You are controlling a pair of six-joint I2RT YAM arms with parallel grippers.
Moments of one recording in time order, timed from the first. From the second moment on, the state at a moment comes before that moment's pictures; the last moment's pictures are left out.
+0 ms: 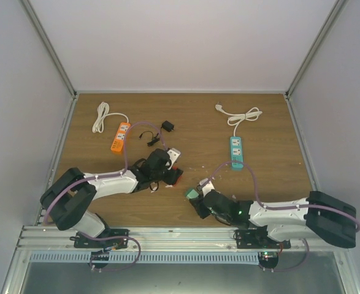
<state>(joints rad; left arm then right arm) -0.77 1.51 0.68 0.08 -0.03 -0.19 1.16 1.15 0.23 0.18 0.26 0.58</state>
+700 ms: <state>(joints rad) -0.77 1.51 0.66 0.13 0.14 -0.11 1.28 1.28 0.30 0.26 0.43 0.46</state>
